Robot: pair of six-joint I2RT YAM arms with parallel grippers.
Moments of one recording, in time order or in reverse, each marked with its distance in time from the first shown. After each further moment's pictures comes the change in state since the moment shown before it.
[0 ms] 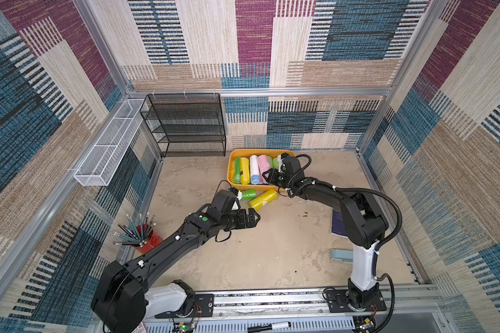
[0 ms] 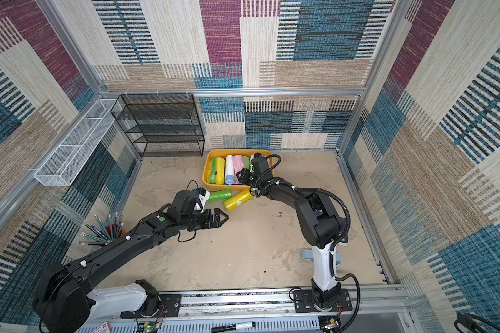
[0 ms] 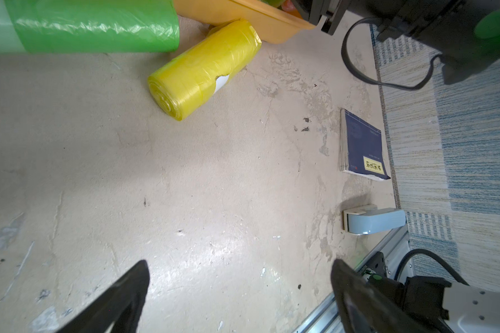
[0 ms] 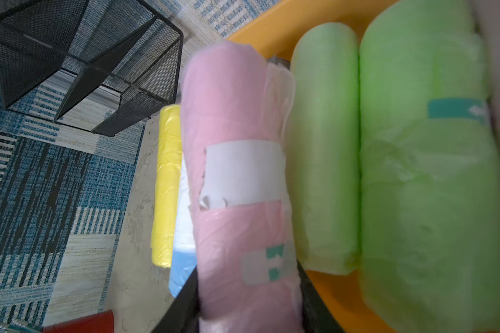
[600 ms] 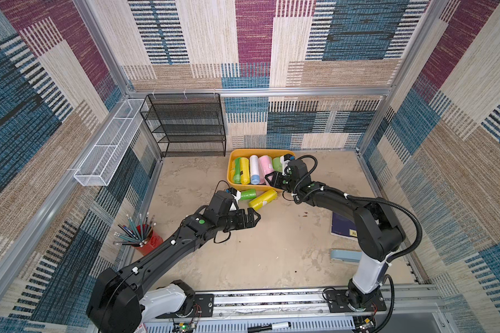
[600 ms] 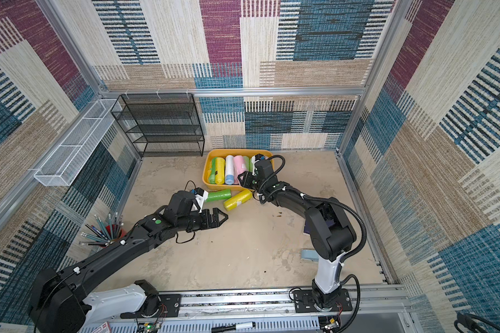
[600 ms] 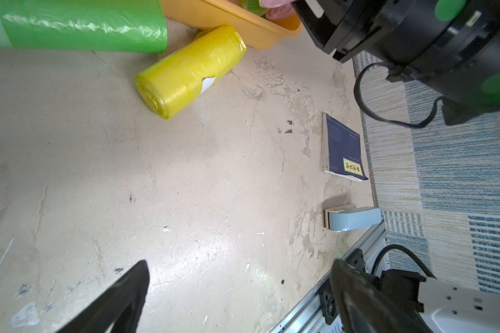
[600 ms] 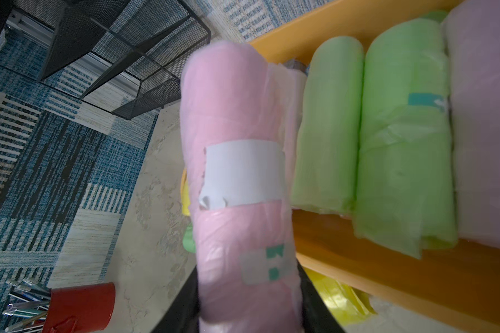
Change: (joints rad) left arm 0.000 -0.056 -0.014 0.010 0.020 -0.036; right arm 0.018 -0.154 -0.134 0.012 0.006 -0.078
